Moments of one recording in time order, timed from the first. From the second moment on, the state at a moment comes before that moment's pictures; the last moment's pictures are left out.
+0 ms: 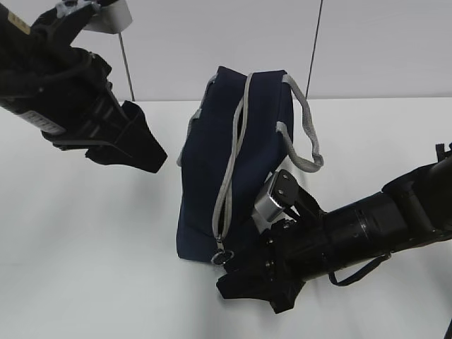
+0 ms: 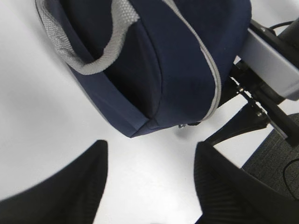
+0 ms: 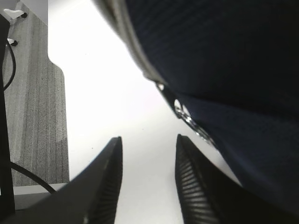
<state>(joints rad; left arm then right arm) -0.54 1.41 -1.15 -0.30 0.85 0.34 0.33 1.95 -0.76 1.64 0.92 -2.23</state>
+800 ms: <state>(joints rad) -0.54 1.41 -1.15 -0.30 0.85 0.34 0.33 1.95 -0.76 1.74 0.88 -2.30</state>
